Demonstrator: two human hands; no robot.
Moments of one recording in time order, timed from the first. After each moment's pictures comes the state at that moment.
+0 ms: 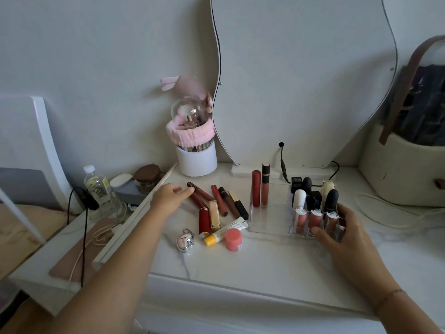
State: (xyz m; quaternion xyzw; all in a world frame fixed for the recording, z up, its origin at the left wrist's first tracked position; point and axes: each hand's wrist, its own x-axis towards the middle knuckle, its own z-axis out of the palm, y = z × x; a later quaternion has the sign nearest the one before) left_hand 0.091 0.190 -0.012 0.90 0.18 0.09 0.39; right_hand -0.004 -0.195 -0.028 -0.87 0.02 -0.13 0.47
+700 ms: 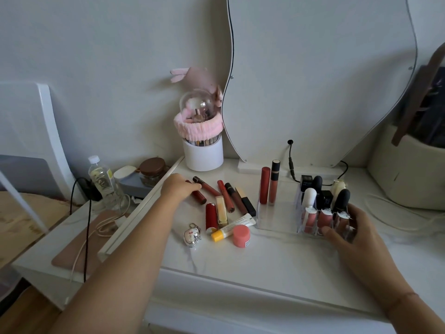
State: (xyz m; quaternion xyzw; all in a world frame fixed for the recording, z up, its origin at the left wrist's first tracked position) left_hand 0.100 0.178 0.004 0.90 0.21 0.08 0.36; right_hand 0.000 -0.199 -0.036 -0.88 0.01 -0.15 0.46
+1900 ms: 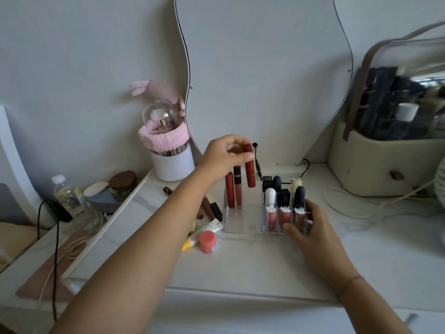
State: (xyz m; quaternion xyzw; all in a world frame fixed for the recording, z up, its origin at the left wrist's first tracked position) left_hand 0.092 0.009 0.093 0.80 -0.18 0.10 0.57; right_hand -0.011 -0.195 -0.020 -0.86 0.02 -0.11 0.50
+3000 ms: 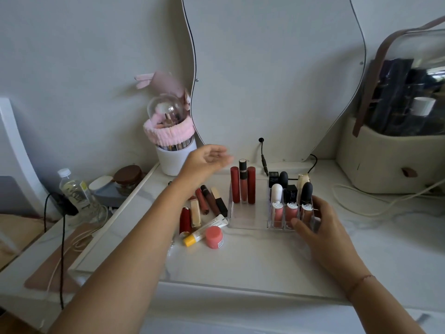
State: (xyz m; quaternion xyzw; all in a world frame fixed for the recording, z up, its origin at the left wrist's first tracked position) left_hand 0.098 0.072 0.056 0.82 -0.12 0.10 0.56; right_hand -0.011 -0.193 -0.019 -0.87 0.03 -0.11 0.49
